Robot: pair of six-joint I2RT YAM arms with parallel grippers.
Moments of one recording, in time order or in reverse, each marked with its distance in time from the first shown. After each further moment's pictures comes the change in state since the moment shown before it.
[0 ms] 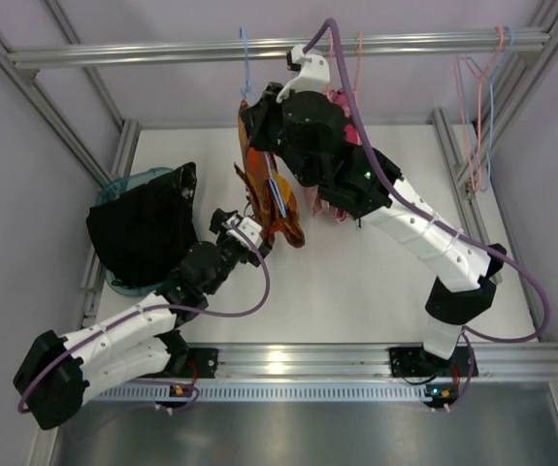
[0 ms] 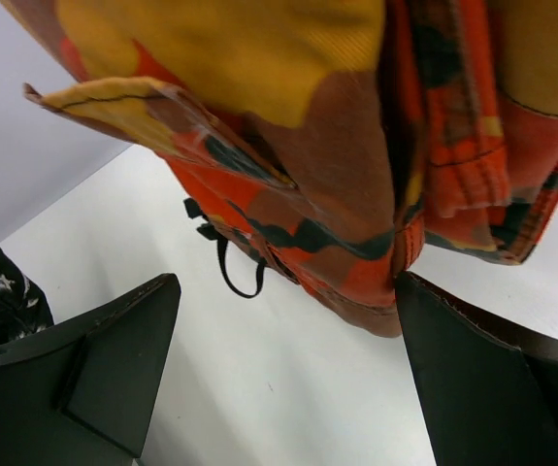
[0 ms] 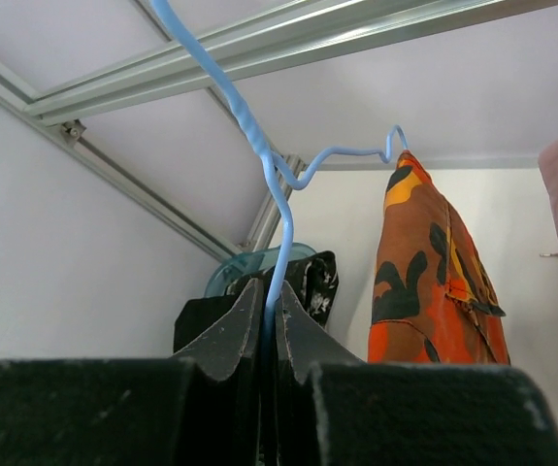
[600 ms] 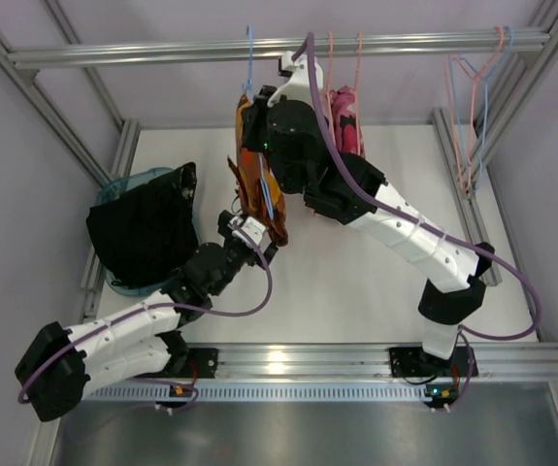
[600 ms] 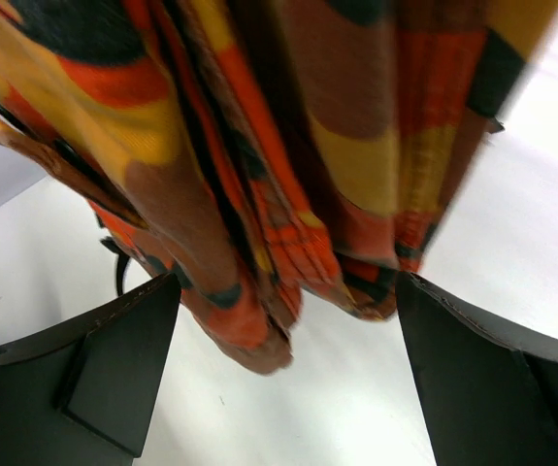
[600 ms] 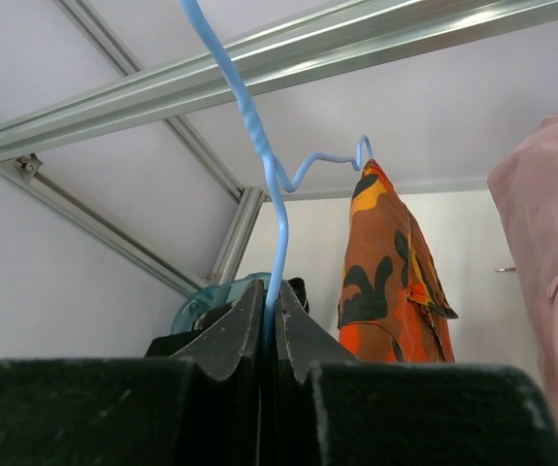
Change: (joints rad) left arm -0.049 0.037 0.004 0.044 0.003 -0.093; right arm 0.061 0.046 0.019 0.063 0.197 -0.077
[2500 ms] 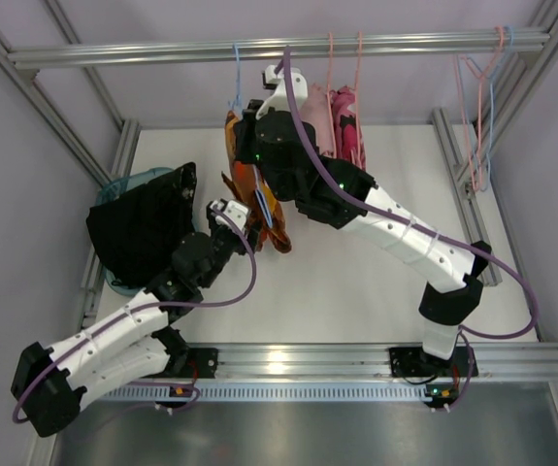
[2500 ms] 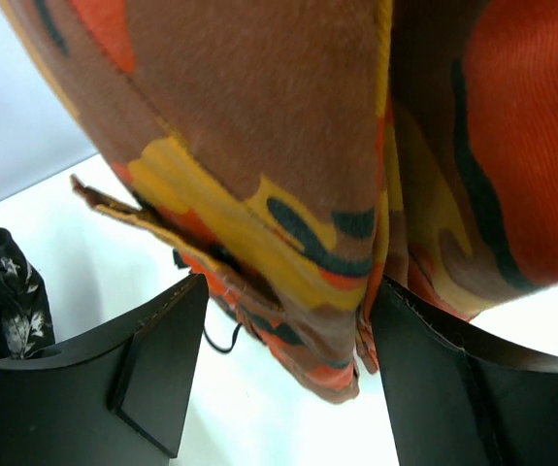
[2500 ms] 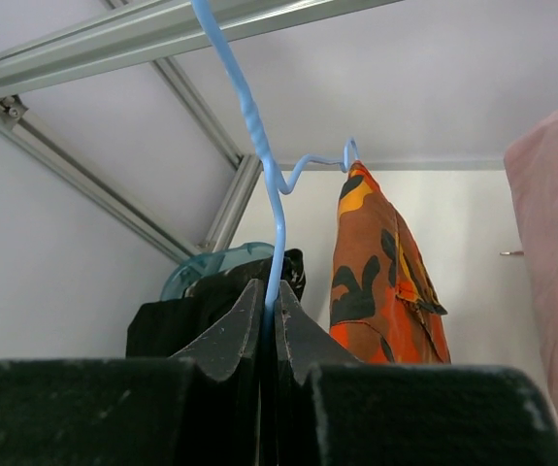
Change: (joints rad) left arm 0.065 -0.104 0.115 -0.201 -0.038 -0.081; right arm 0.014 -0.005 -0.074 0.011 -0.043 -0.008
